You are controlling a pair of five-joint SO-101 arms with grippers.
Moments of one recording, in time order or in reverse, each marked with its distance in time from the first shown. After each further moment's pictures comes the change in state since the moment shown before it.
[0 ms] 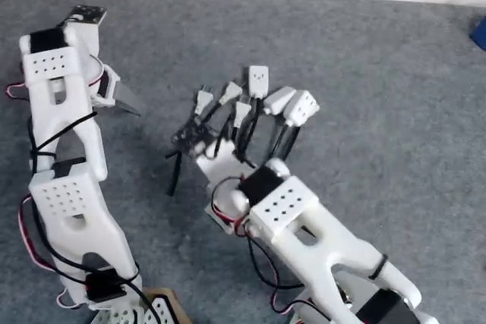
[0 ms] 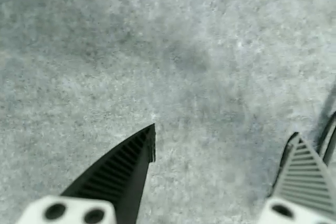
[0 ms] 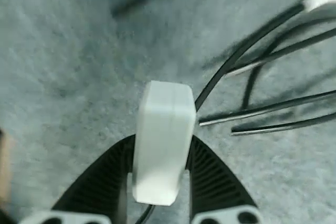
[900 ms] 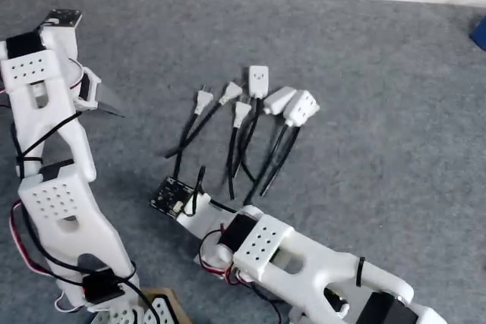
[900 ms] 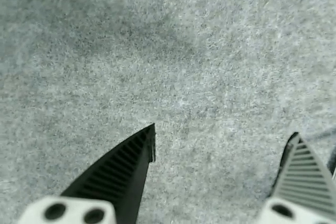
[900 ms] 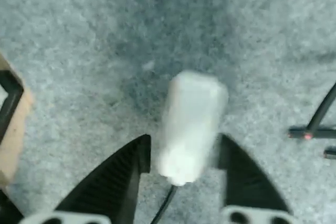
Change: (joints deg) left arm -4.5 0.0 -0.3 0.4 -0.2; right arm -14.1 0.3 14.5 -11.4 -3.2
